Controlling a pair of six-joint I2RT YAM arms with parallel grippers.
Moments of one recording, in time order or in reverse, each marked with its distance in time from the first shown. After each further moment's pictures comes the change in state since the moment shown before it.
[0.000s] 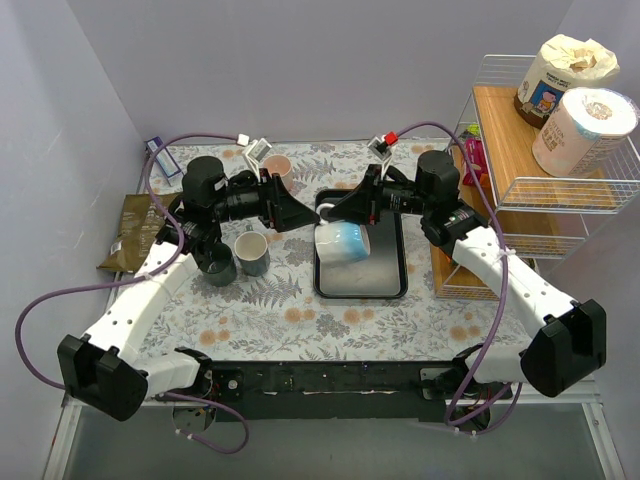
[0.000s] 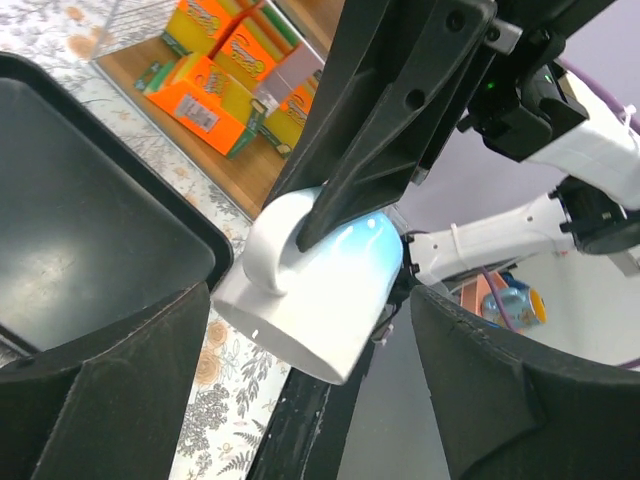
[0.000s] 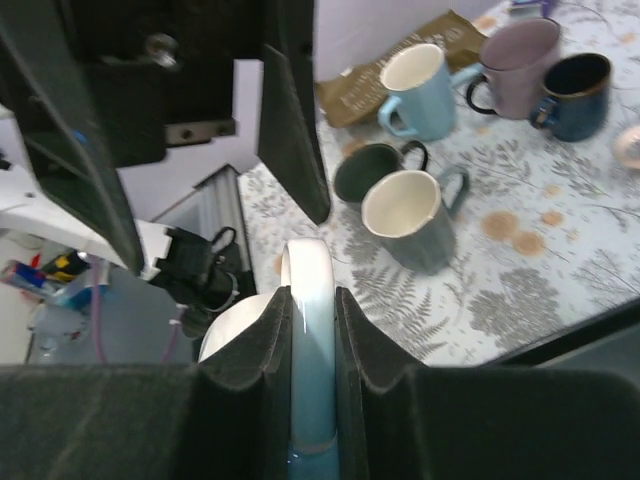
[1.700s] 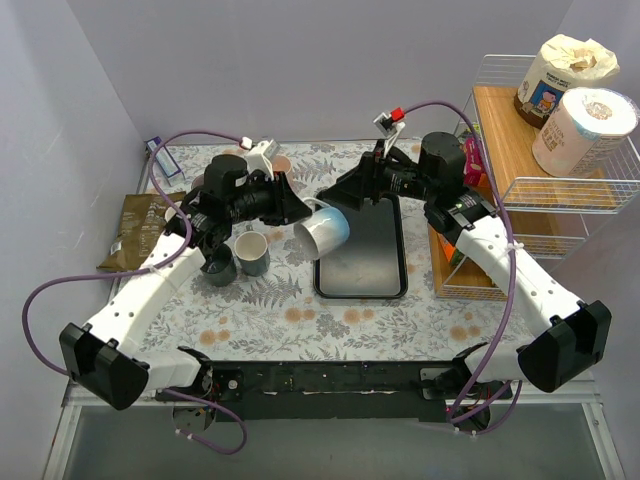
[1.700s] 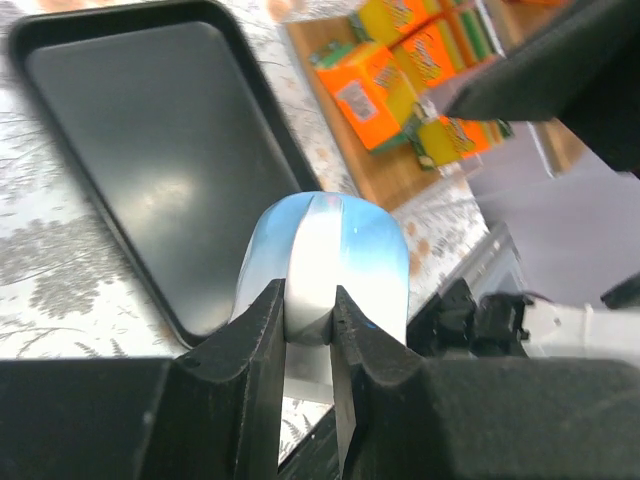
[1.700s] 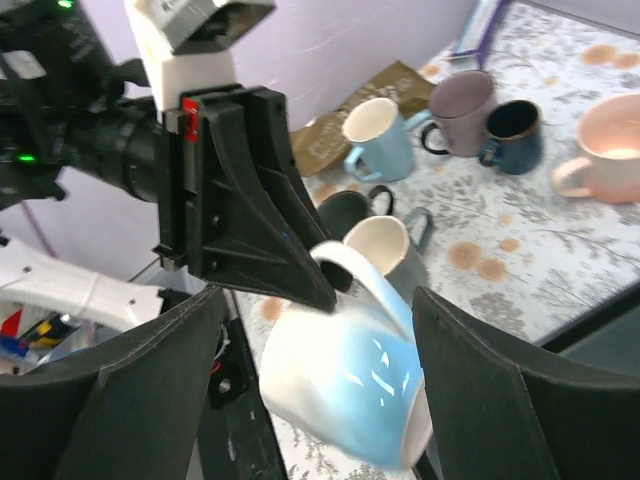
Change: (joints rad) left arm -0.111 0.044 0.080 -0.251 -0.395 0.070; right arm 0.007 0.016 0.151 -0.060 0.093 0.077
